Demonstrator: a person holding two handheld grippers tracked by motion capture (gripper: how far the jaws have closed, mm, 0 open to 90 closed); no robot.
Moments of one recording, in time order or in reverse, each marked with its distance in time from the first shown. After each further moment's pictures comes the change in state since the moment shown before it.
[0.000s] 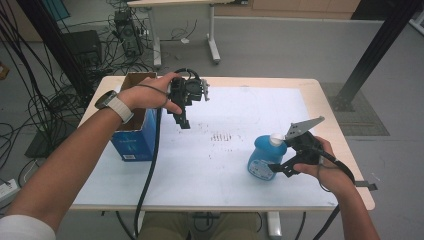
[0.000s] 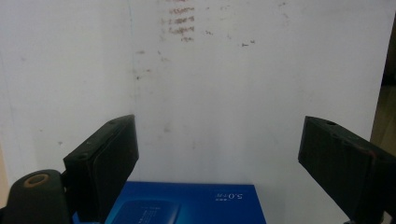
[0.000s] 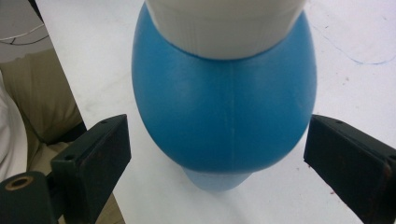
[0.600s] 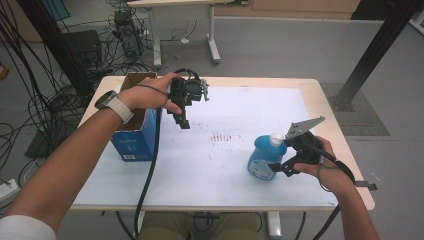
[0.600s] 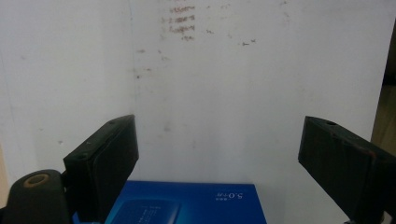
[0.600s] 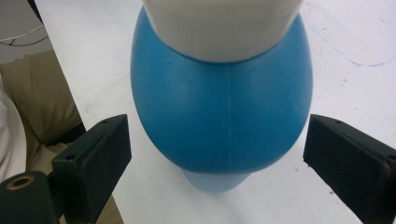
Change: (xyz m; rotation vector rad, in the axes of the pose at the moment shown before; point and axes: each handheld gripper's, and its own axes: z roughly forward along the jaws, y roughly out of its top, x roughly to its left) left arm 0.000 -0.001 0.000 0.001 0.001 -0.002; right arm 0.000 0.000 0.000 -0.002 -0.002 -0.003
